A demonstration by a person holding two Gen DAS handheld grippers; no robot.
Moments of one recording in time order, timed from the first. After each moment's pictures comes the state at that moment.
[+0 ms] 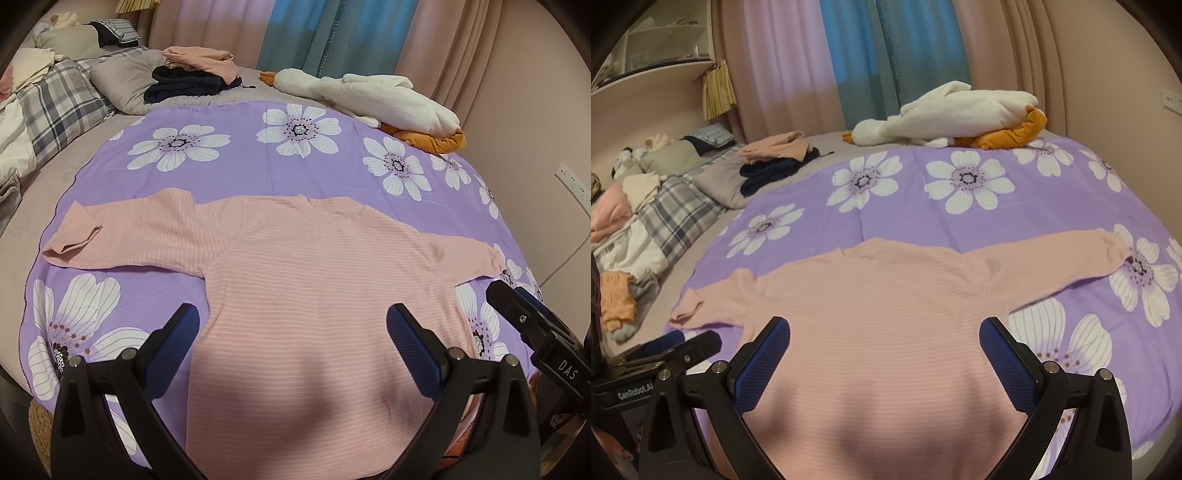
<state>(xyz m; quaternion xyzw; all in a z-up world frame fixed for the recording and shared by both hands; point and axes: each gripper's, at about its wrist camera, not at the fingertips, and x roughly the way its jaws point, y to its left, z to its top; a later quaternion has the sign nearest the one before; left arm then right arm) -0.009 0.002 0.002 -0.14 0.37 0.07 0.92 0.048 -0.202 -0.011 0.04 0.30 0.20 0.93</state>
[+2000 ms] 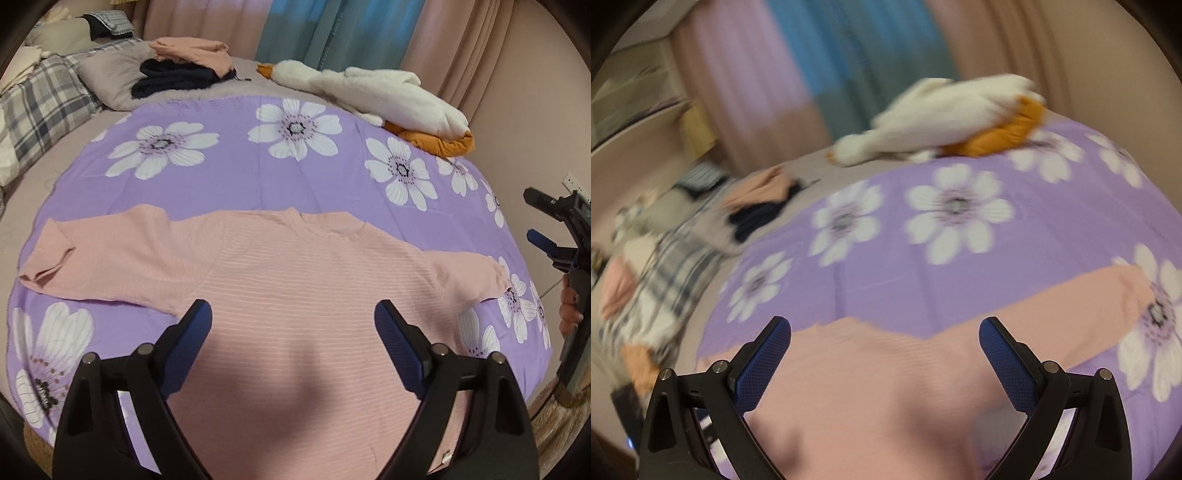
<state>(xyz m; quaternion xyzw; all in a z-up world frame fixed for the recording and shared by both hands) 0.059 0.010 0.000 -0.17 0.42 0.06 0.89 0.189 -0.273 0.037 0.13 0.34 0.21 0.91</state>
